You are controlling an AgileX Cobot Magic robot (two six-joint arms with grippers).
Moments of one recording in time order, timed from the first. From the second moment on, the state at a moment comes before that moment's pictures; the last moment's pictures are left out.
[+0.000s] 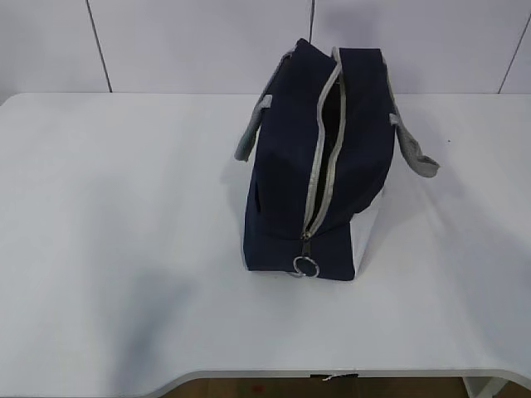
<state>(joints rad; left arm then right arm) -0.12 1.33 -1.72 -0.74 0.97 0.67 -0.08 1.51 -1.92 0.73 1.26 -0.42</state>
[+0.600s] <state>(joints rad) -0.13 1.14 -1.50 -0.62 0.95 0.51 -0.08 1.19 -1.72 0.57 1.27 -0.31</state>
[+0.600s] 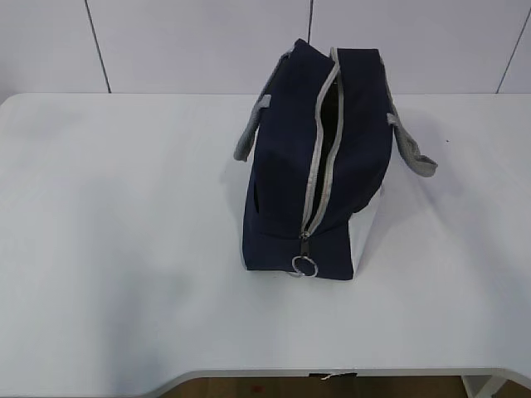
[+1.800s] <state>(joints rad) -0.16 1.07 -1.29 -0.55 0.67 0.40 0.05 0.72 -0.85 0.68 0.94 -0.60</state>
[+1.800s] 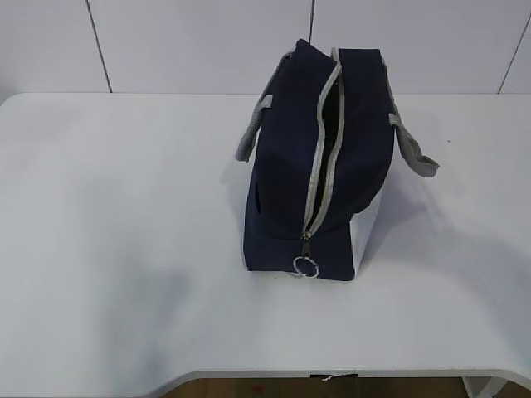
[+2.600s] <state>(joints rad) -0.19 1.22 -1.29 -0.51 0.65 0.40 0.11 0.91 -0.62 1.03 0.80 -1.31</state>
